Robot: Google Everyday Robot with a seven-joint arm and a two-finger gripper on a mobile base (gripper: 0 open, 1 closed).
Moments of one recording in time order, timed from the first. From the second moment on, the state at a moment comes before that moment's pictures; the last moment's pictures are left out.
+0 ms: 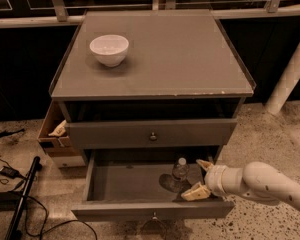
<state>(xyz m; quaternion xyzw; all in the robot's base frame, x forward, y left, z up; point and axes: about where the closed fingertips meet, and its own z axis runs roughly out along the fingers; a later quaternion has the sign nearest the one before) 0.510 -0.181 0.493 -0.46 0.79 0.16 0.37</state>
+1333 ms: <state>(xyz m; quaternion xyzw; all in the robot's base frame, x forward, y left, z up) 0.550 -0.152 0.456 -0.45 0.78 0.19 0.39</state>
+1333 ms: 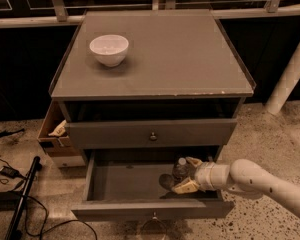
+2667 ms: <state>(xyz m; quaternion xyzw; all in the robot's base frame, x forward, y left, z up) 0.573 -0.135 0.437 -0.45 0.77 0.20 0.41</state>
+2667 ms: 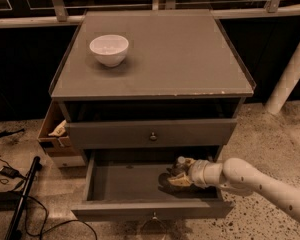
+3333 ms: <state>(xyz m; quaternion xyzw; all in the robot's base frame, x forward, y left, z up) 0.573 -0.135 0.437 -0.45 0.77 0.20 0.41</state>
